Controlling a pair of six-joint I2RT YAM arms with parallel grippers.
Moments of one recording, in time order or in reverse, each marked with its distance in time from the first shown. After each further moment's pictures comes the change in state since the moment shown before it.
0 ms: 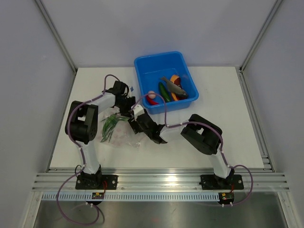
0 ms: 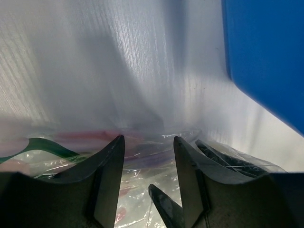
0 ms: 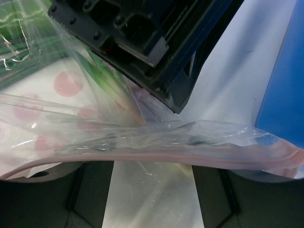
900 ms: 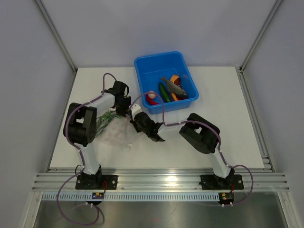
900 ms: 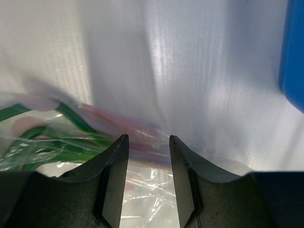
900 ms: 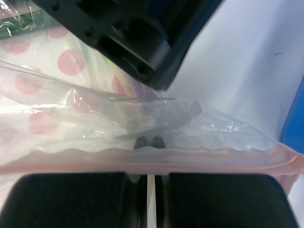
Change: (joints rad) left arm -0.017 -0.032 0.002 -0.058 -0.240 -0.013; right arm -0.008 0.039 0.078 -0.085 -0.070 0.030
